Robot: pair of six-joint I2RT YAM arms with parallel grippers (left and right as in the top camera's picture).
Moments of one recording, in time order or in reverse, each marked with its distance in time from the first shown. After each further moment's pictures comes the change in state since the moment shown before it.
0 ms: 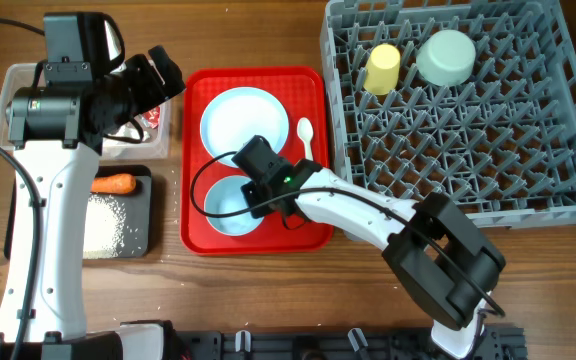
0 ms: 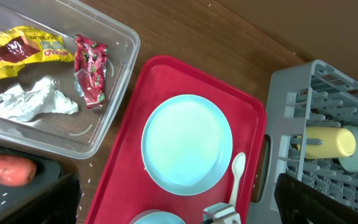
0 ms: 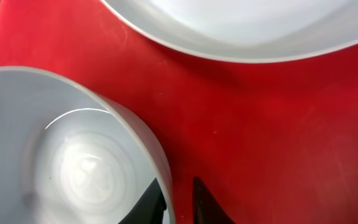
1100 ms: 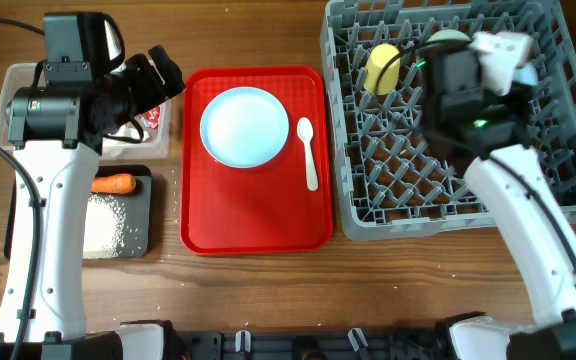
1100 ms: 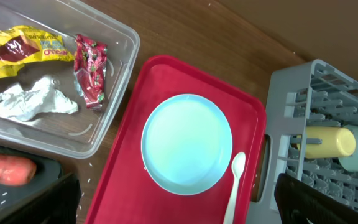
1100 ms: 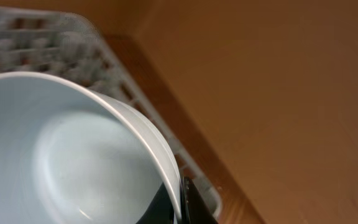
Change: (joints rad) left arm 0.000 0.000 0.000 0.000 0.000 0.000; right arm -0.625 -0.484 0.064 -0.261 1.184 -0.272
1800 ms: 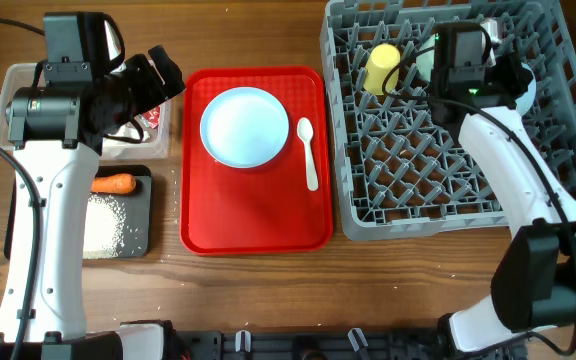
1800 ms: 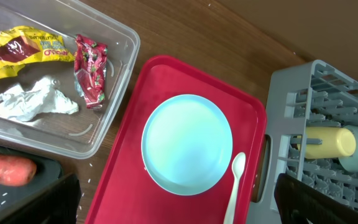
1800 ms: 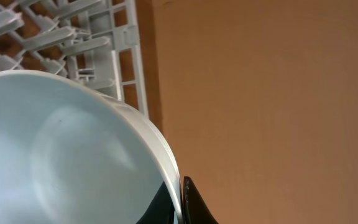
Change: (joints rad) left arm 0.000 0.000 0.000 0.000 0.000 0.000; right arm -0.125 0.249 0.000 0.308 -0.060 -0.716
